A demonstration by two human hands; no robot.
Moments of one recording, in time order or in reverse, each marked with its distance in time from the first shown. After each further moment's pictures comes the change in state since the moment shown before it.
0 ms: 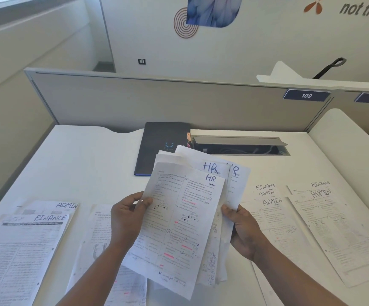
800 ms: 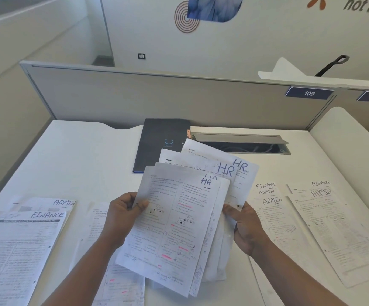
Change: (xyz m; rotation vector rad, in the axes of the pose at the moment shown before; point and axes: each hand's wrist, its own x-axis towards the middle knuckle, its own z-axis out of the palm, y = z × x) left_hand 0.020 -0.014 -0.017 -0.013 -0.180 -0.131; right_hand 0.005 -0.004 0.002 -0.062 0.107 -0.149
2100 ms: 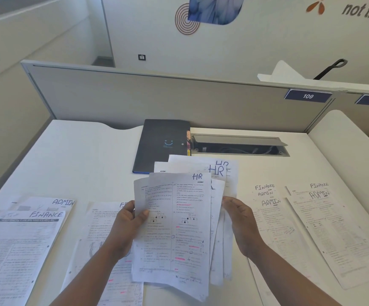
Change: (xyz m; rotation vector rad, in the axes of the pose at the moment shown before) left_hand -0.009 -0.031 0.007 -0.306 -0.095 -0.156; right_hand -0.008 -0.002 0.006 -0.380 -0.068 -0.199
